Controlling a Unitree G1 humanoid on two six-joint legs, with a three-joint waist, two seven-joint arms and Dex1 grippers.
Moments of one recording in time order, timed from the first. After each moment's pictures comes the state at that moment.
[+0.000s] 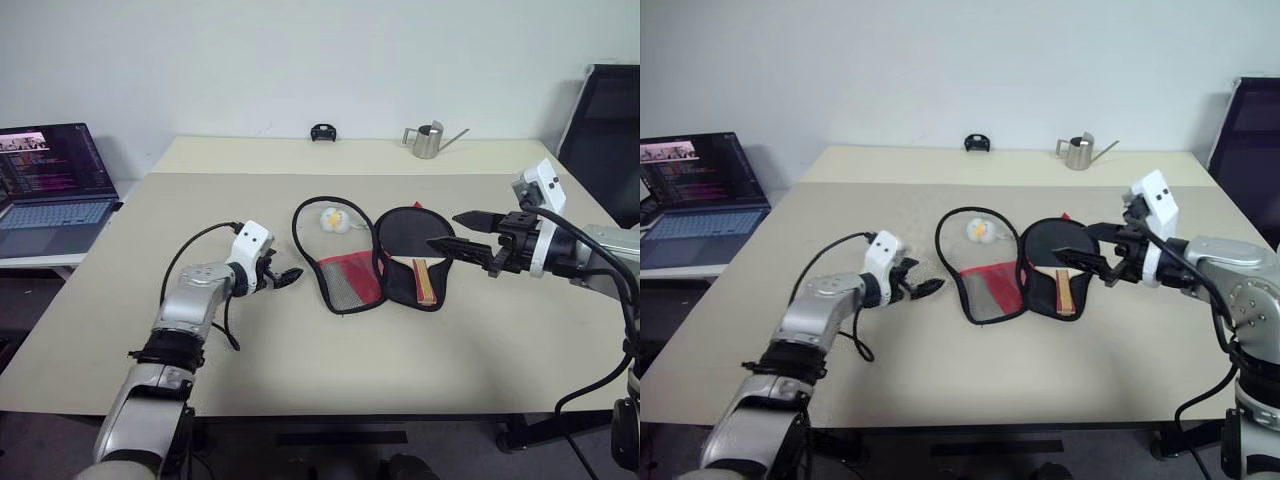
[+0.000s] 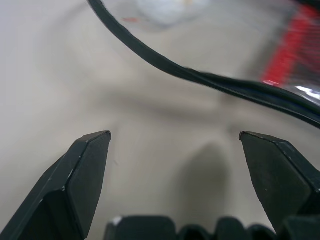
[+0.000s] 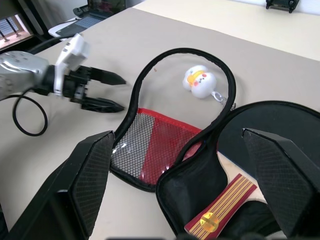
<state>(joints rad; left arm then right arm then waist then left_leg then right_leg) -0.76 0.45 -0.07 0.58 -0.10 0.35 -0.68 -0.66 -0.75 -0.26 -0.39 0.74 1.24 0.67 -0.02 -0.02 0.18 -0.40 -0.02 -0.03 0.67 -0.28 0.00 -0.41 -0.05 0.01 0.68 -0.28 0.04</state>
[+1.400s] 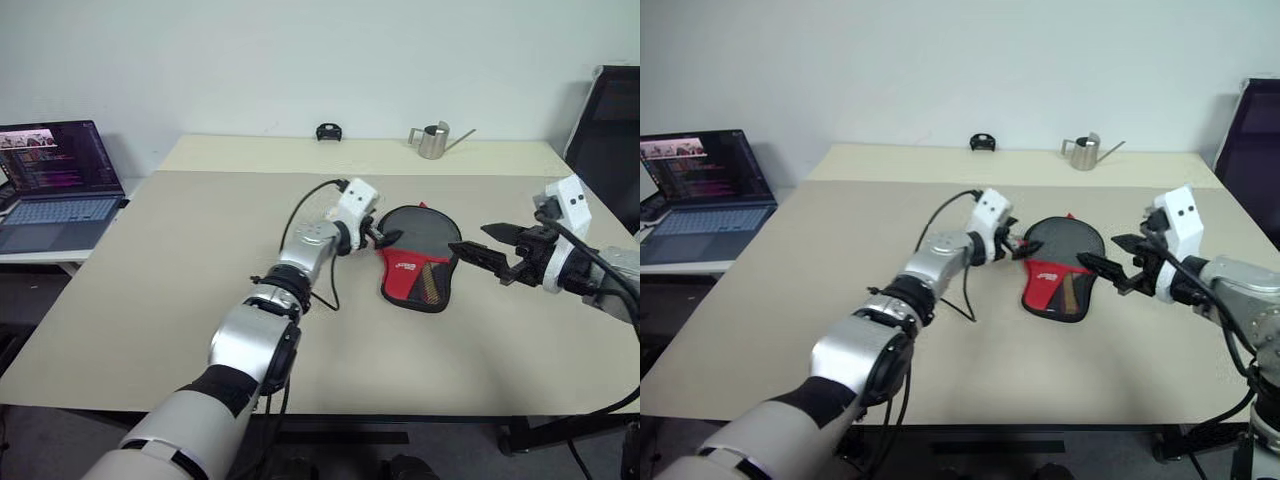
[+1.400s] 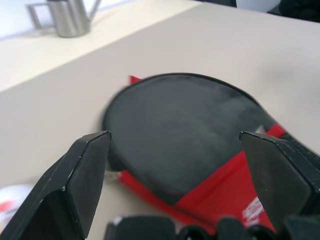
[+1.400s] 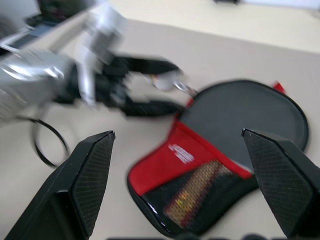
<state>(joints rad) -1.22 0.09 -0.02 1.18 -0.04 -0.03 -0.74 -0.52 -0.74 -0.36 -0.45 0.87 1.28 0.37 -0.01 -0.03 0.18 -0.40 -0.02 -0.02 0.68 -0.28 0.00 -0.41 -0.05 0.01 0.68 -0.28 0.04</state>
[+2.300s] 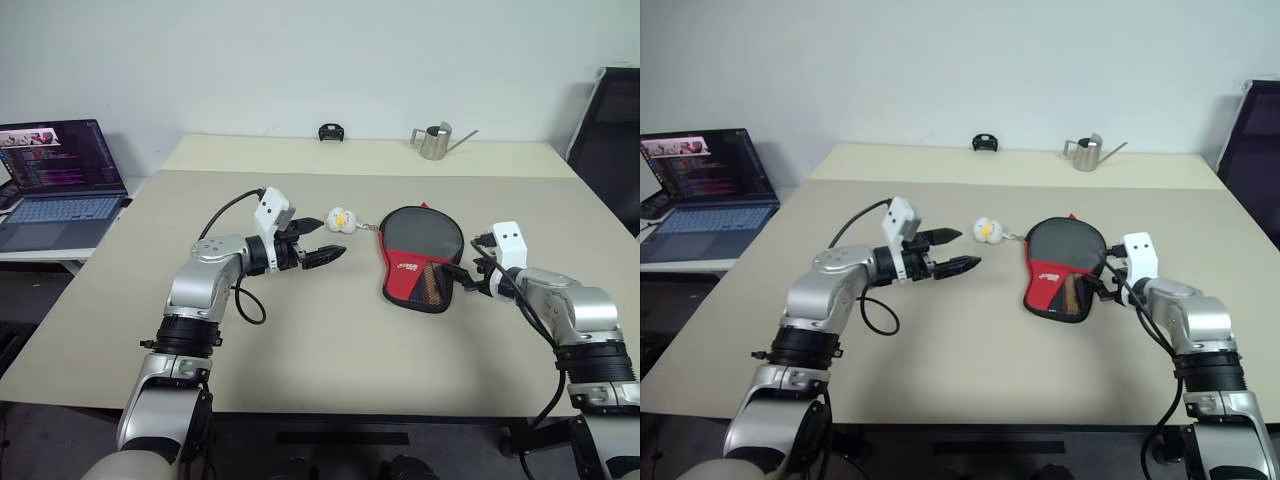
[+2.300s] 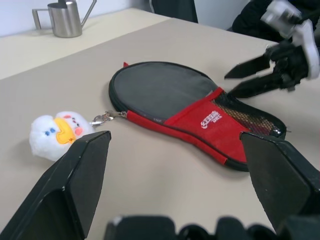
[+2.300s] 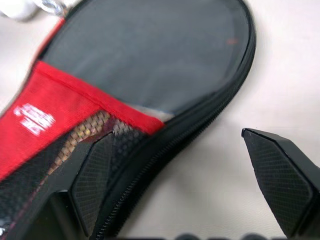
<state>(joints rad) -0.78 0.41 0.01 0.30 -0.26 0.44 -1.00 -0.61 -0.56 -0.05 0.24 0.37 0.83 0.41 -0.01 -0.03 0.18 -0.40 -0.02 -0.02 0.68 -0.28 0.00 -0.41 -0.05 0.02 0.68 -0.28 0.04</state>
